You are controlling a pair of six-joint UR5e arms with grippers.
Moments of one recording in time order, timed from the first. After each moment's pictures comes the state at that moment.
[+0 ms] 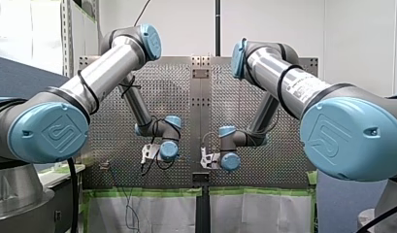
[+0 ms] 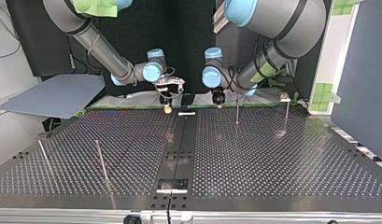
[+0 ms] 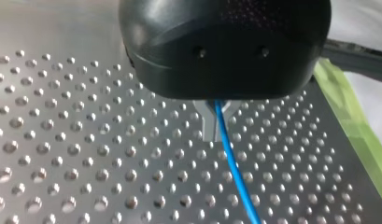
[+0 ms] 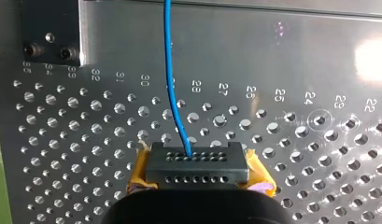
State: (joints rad) left arm -0.39 -2.43 -1.61 -2.57 -2.07 -1.54; right arm 2.17 -0.51 1.31 -0.64 1.64 1.52
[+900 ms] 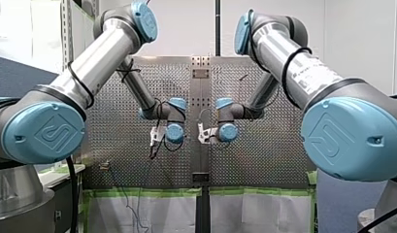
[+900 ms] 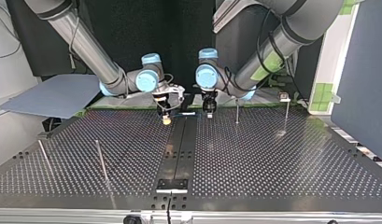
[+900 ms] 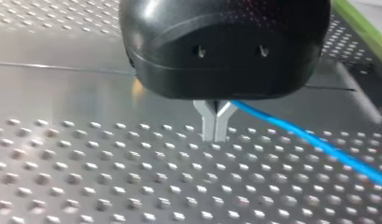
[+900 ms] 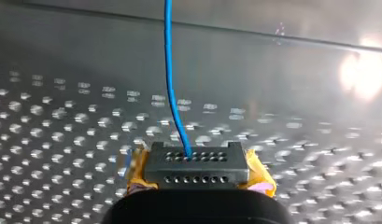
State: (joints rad) left arm -0.44 -2.27 -1.61 -2.56 -2.03 -1.53; right arm 2.19 -0.70 1.29 -0.43 1.64 1.47
